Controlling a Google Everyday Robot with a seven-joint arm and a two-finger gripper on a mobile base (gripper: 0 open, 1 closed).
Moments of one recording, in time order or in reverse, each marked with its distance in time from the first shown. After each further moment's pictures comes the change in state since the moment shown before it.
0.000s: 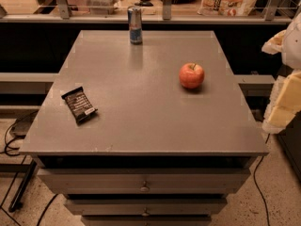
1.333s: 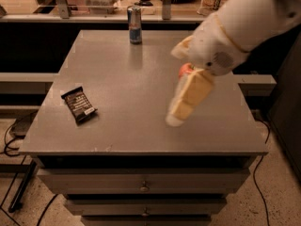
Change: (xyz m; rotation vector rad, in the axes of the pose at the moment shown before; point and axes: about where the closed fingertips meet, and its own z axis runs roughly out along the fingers) arm -0.173 0.032 0.051 -0.197 -0.417 -0.130
